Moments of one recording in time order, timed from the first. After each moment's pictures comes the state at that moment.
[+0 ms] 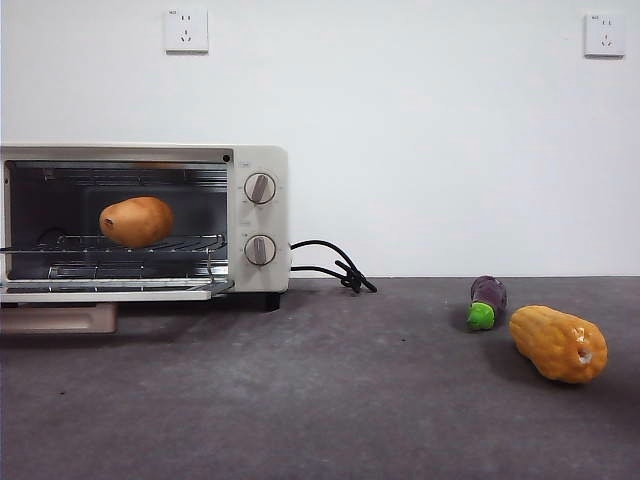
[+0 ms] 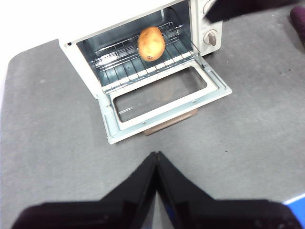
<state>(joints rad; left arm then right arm) -0.32 0.50 1.27 -1.32 -0.20 0.11 1.10 2.34 2.99 -1.36 0.07 0.11</state>
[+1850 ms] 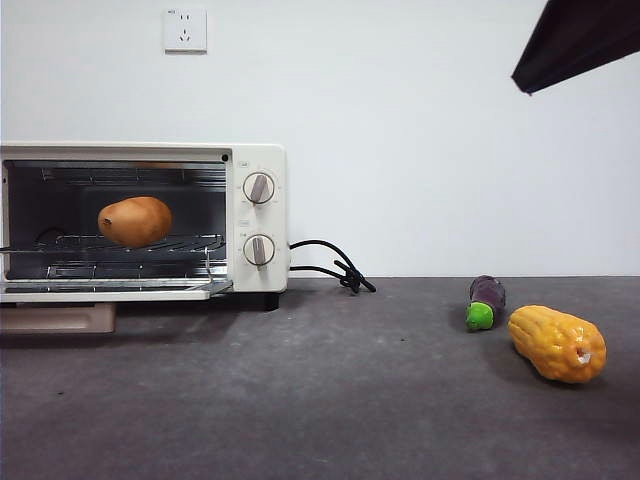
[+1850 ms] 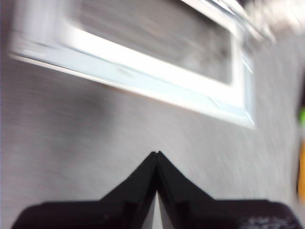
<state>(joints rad) 0.44 1.17 0.80 -0.71 0.60 -0.15 1.26 0.71 0.64 -0.61 0.49 0.50</state>
